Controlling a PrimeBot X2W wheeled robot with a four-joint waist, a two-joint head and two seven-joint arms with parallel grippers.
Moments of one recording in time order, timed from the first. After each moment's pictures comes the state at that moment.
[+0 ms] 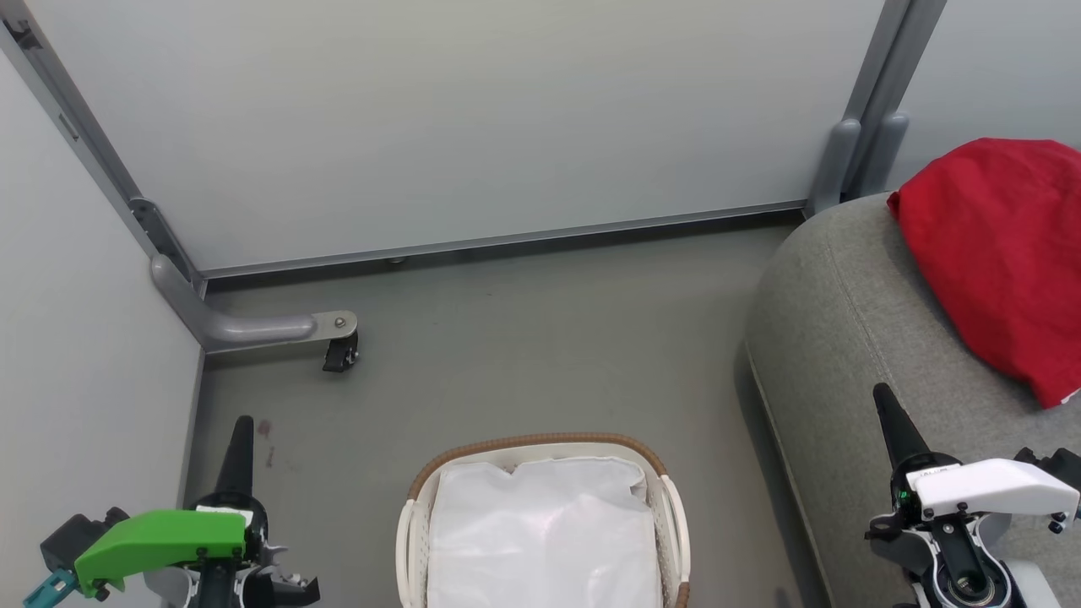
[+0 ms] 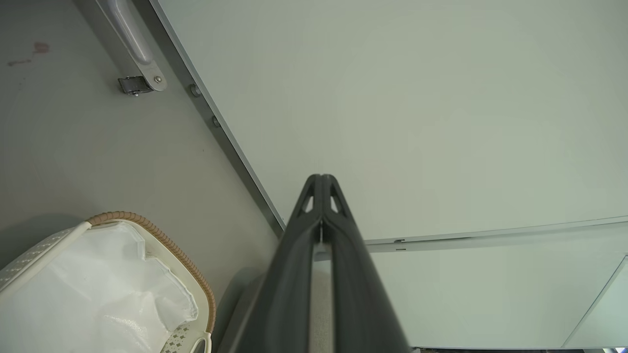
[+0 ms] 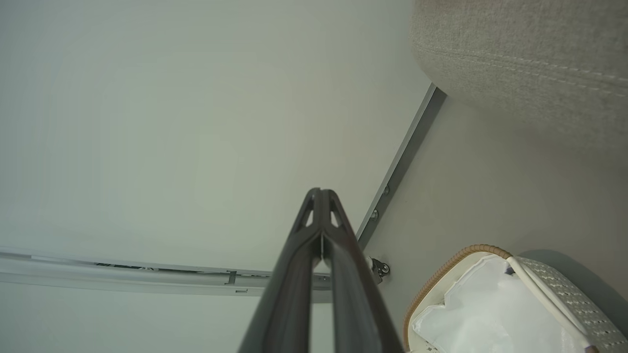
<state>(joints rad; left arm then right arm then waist) -0.08 0.05 0.07 0.27 -1.38 -0.11 0.04 -0.12 -0.04 -0.09 0.28 1.34 0.13 0.05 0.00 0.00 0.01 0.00</state>
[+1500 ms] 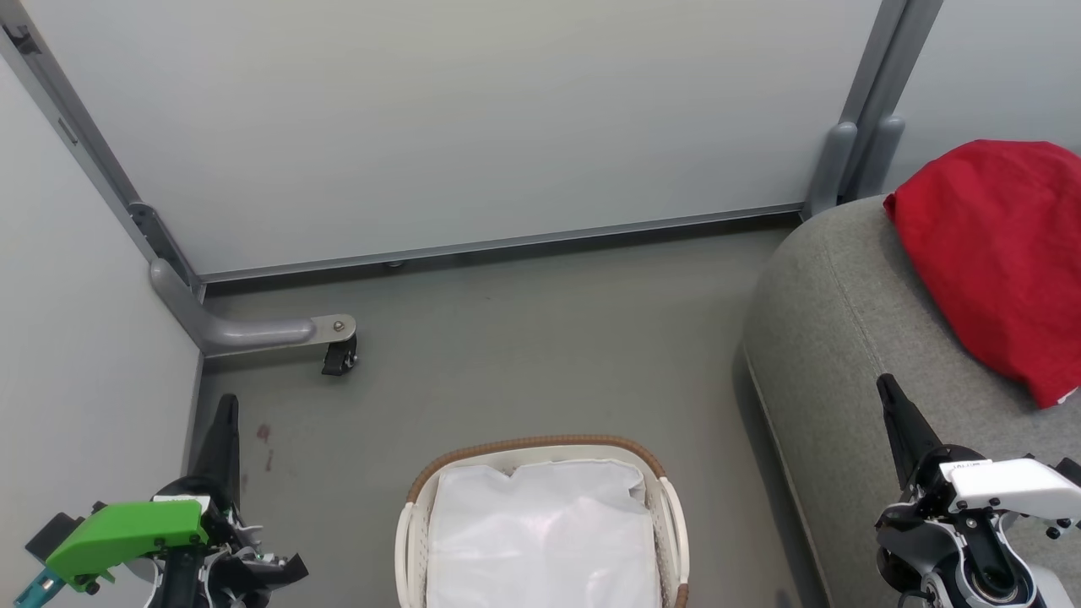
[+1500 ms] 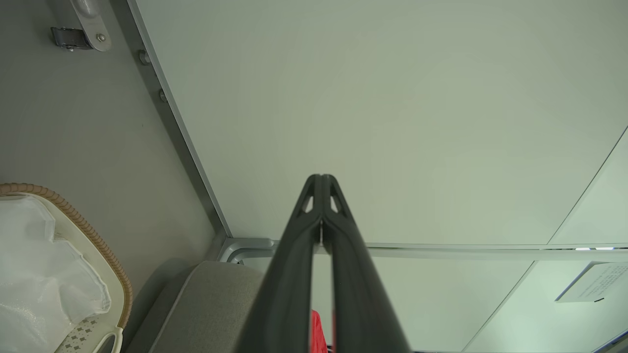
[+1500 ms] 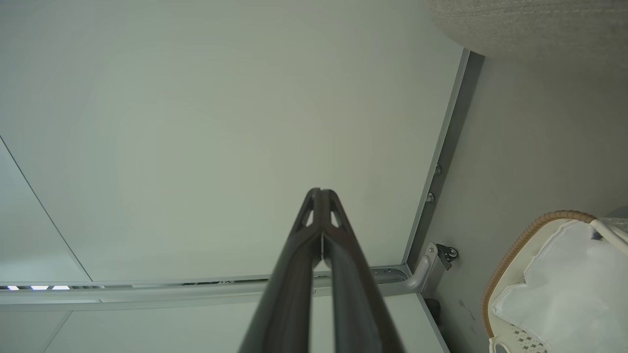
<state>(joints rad) -0.10 0.05 0.11 0.25 -1.61 -0.13 0.11 -0.11 -0.05 -0.11 0.25 1.61 0.13 0.11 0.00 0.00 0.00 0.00</state>
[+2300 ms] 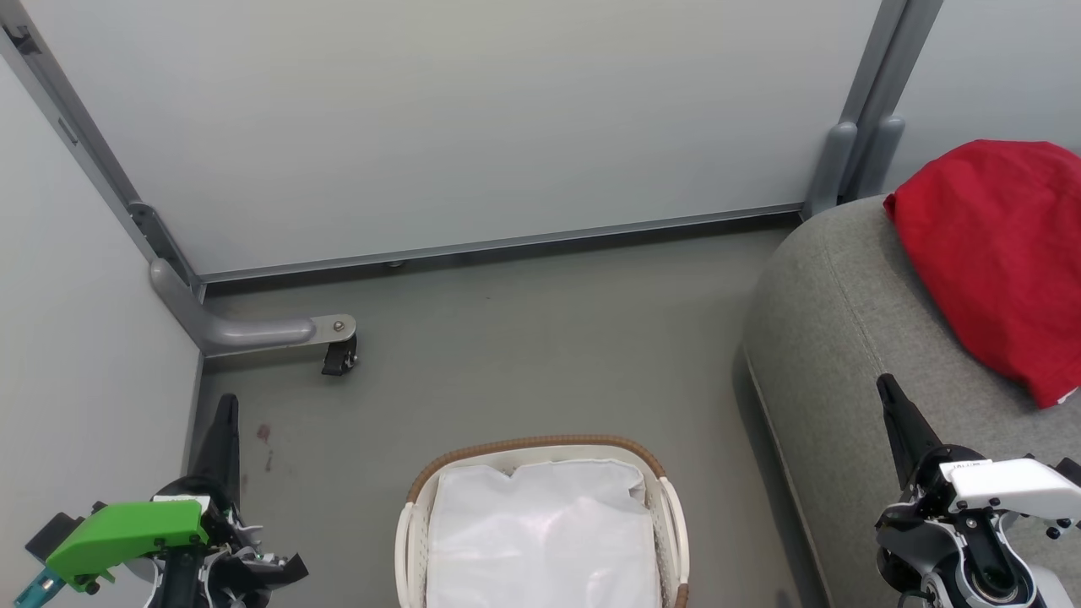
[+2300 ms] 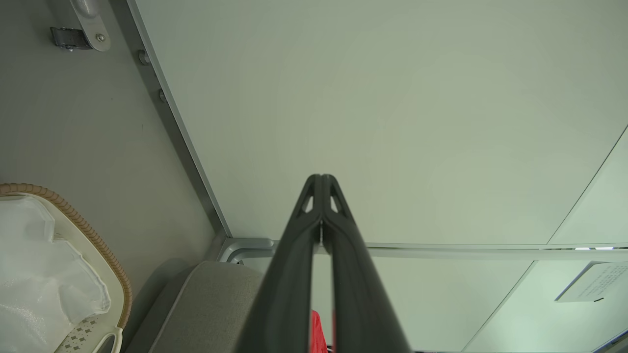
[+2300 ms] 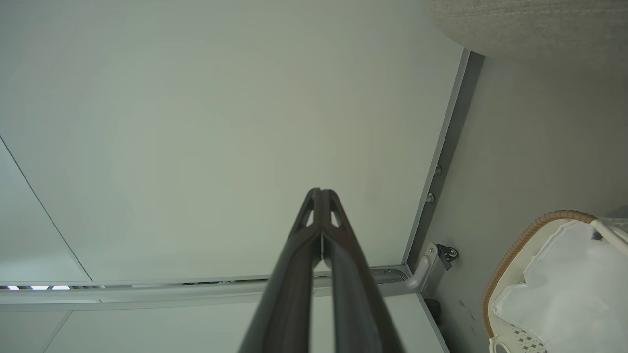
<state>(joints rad) -0.10 0.05 0.11 0.25 -1.61 -0.13 0.11 -0.11 -0.05 -0.11 0.25 1.61 0.13 0.11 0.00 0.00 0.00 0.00</state>
